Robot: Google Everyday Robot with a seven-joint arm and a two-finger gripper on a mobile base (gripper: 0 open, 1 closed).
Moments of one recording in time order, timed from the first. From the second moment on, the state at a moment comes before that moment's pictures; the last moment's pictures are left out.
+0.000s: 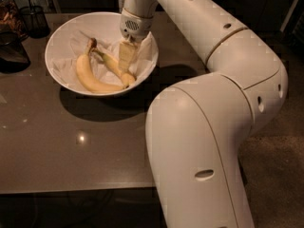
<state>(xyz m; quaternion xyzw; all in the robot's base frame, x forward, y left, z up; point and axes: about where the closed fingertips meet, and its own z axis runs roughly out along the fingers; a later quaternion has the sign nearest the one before) 0.675 0.059 0.870 -0.61 0.78 0.13 0.07</state>
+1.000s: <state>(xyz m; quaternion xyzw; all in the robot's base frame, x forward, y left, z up) 0.684 0.067 0.869 -0.60 0.78 0.13 0.09</state>
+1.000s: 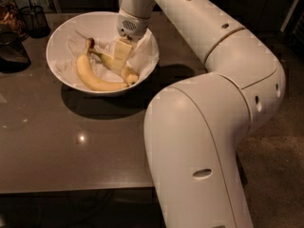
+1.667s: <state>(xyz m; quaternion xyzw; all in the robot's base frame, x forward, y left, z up) 0.696 0.077 0.865 -0.60 0.78 0.13 0.11</state>
